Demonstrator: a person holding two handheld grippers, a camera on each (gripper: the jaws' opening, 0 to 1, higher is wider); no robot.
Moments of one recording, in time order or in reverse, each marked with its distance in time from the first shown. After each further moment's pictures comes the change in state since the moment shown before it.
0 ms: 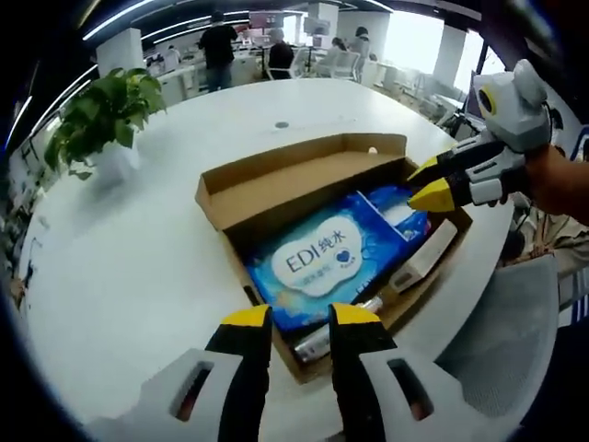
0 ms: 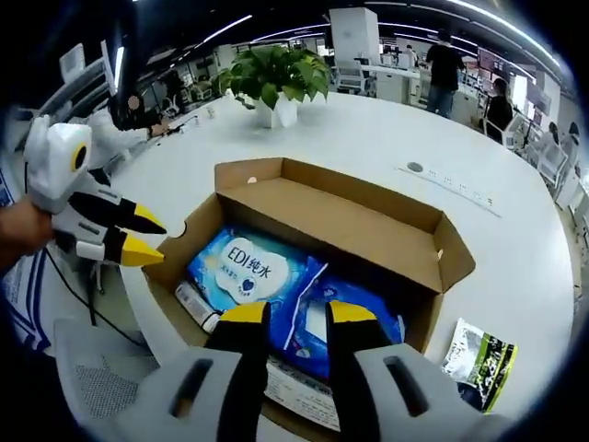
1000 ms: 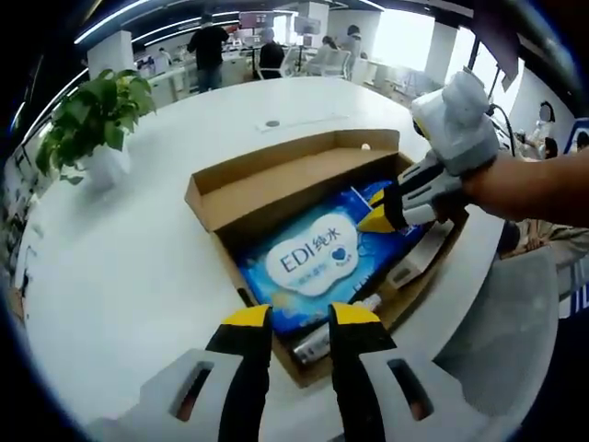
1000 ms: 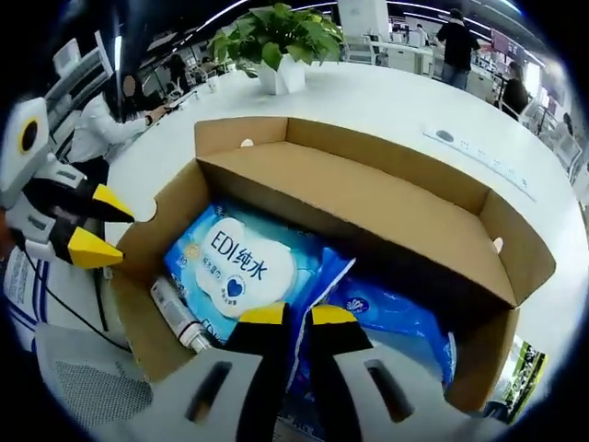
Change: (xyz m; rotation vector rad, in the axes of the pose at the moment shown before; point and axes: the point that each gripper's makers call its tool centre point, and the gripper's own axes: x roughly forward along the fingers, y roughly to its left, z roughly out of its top) left arm 0.007 -0.004 -0.002 0.031 0.011 -0.033; right arm 0.067 0.001 -0.023 0.016 0.104 0.054
